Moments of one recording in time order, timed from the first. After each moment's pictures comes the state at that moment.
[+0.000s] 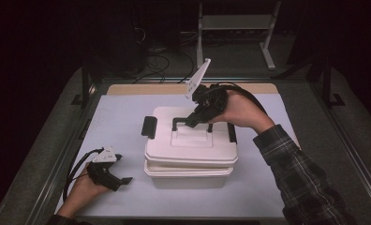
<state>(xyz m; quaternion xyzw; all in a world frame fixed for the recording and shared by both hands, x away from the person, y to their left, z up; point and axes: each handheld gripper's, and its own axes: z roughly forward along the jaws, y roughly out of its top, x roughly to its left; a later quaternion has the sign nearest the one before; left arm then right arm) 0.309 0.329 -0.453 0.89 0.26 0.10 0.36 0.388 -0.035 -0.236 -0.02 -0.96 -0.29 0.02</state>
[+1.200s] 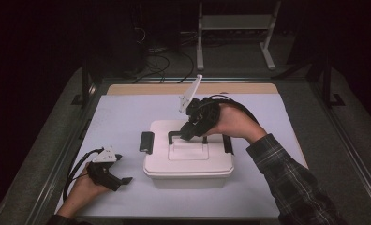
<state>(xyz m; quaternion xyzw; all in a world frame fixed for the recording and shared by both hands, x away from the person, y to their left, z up) 0.309 0.329 -0.453 0.89 0.26 0.10 0.36 0.378 -0.024 -0.266 -0.01 -0.96 -0.29 0.01</state>
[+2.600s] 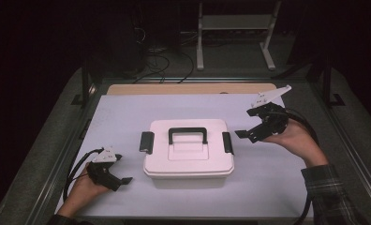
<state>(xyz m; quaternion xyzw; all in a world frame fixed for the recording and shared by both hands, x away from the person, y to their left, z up) 0.309 0.329 -0.453 0.89 0.26 0.10 0.36 0.359 -0.190 -0.301 -0.27 -0.88 -0.36 -0.13</state>
